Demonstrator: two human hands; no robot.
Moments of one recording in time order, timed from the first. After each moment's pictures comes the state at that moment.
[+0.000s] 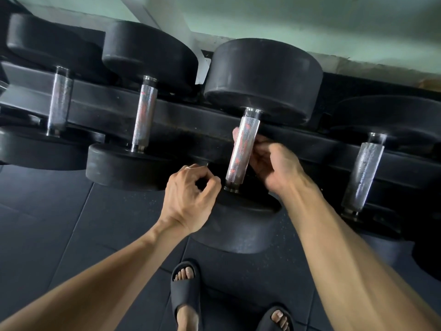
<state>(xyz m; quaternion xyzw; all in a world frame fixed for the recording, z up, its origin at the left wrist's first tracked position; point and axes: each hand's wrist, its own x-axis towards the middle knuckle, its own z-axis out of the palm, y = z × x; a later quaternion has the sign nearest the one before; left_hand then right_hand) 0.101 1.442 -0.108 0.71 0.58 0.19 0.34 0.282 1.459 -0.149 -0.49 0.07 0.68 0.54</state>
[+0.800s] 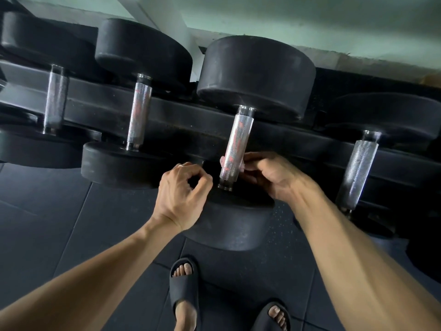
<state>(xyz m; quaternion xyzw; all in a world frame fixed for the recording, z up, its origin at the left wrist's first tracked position) 0.102 1.443 -0.105 0.71 0.59 0.18 0.34 0.293 1.444 -0.156 -0.55 -0.09 0.74 0.37</state>
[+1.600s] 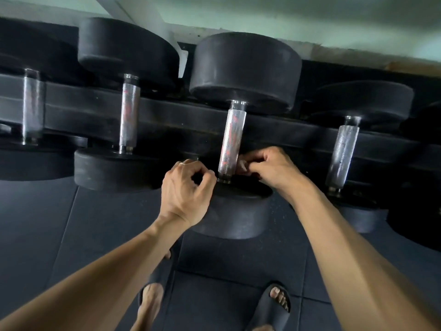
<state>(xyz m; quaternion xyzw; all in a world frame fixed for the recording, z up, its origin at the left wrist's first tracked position) 0.100 1.444 -0.108 0.70 0.58 0.17 0.37 0.293 1.418 -0.135 -0.74 -0.31 0.54 0.25</state>
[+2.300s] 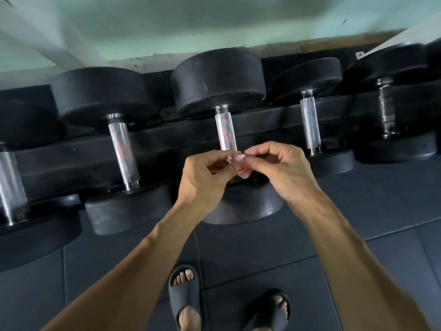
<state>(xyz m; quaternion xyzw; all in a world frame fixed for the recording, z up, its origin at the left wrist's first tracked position) 0.083 1.481 -0.054 0.64 0.37 0.13 0.66 0.200 1.378 -0.036 -0.74 -0.17 0.37 0.54</state>
